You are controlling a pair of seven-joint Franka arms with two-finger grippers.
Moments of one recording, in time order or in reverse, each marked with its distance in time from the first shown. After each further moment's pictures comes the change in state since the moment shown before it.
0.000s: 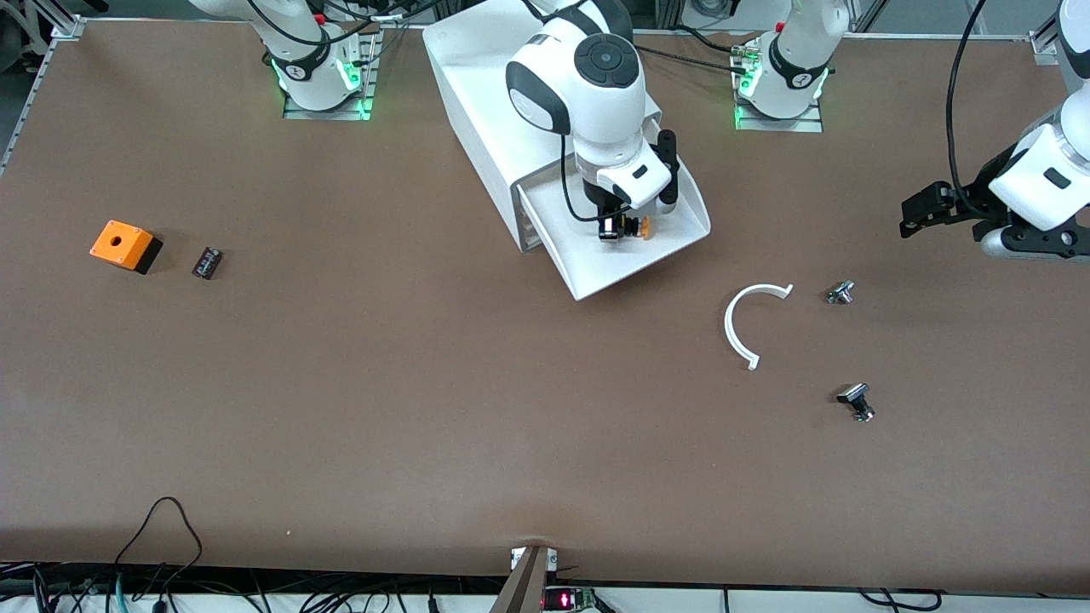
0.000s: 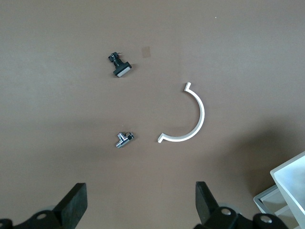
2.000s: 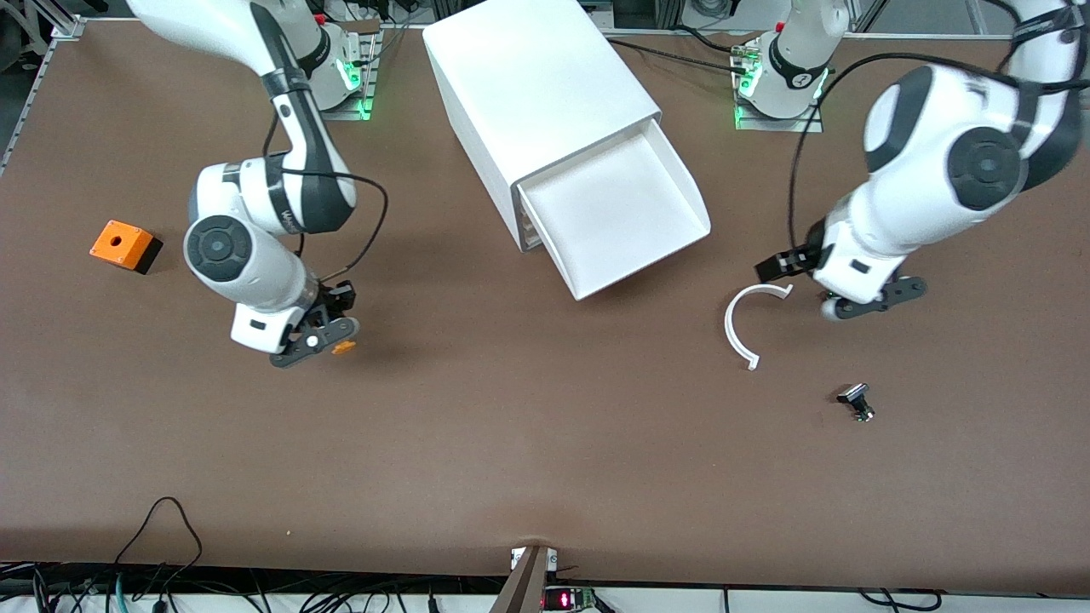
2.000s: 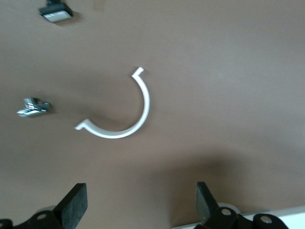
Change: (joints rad) left arm -0.039 0.165 -0.225 -0.144 -0.053 0.267 -0.645; right arm -0.497 -0.322 -0.171 -0.709 -0.006 0.146 0.345
